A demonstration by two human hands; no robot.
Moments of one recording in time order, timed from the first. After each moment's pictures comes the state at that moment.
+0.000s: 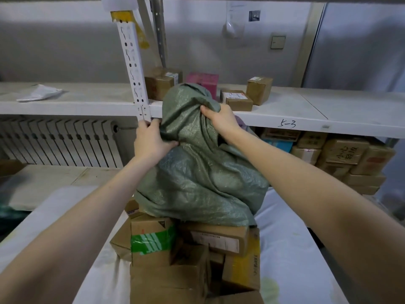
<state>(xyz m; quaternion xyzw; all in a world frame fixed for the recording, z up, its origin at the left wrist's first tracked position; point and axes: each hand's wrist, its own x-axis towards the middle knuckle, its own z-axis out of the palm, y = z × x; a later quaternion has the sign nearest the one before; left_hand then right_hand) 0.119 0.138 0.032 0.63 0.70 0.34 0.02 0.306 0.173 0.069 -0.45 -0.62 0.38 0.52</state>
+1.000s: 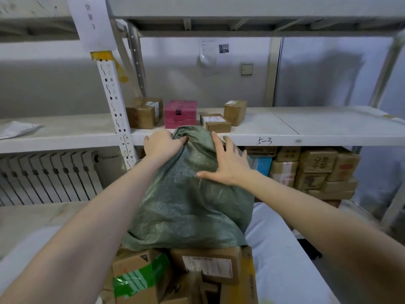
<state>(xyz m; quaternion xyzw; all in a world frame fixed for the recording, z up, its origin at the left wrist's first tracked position) 0.168 0.182 0.079 0.69 0.67 0.29 0.03 0.358 0.144 0.032 -0.63 -0.76 0.00 0.18</state>
